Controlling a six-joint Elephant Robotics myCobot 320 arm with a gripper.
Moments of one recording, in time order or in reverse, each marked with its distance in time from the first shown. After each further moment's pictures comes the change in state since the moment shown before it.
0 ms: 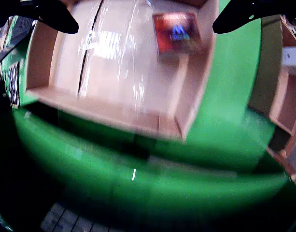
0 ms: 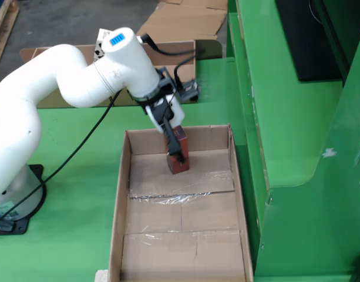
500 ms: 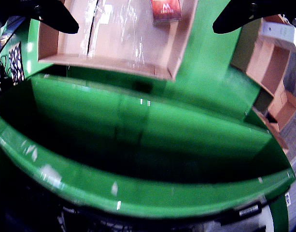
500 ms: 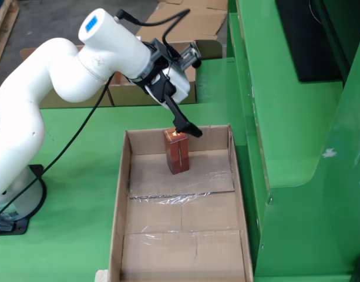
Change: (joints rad) arm 0.000 -0.046 0.244 0.126 -0.008 -0.021
